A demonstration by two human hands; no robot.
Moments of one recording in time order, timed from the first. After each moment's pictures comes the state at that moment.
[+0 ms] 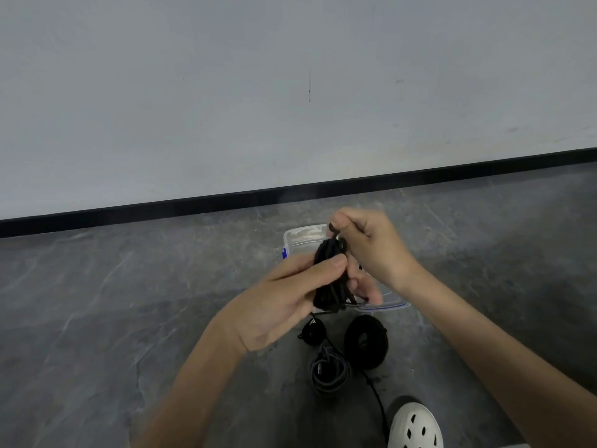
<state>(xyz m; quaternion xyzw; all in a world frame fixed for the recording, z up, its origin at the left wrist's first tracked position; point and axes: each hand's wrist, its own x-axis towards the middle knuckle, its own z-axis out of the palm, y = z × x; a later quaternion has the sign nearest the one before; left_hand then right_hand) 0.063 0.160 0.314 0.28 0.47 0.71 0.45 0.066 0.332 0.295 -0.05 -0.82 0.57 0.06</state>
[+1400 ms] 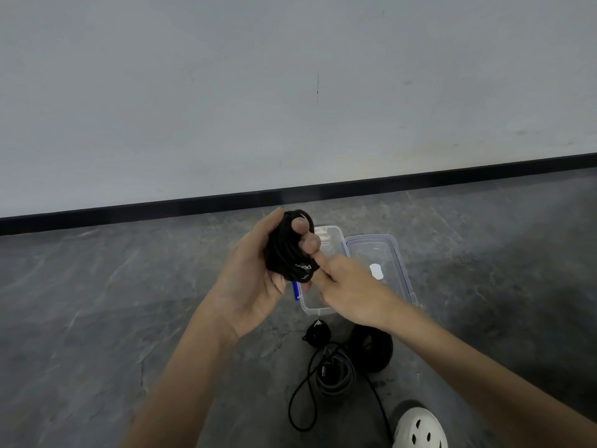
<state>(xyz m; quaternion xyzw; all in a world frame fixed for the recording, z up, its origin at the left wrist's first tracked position) 0.038 0.144 0.314 0.09 0.36 0.84 0.40 0.084 0.288 0.291 -0.06 -0.89 0.42 -0.15</state>
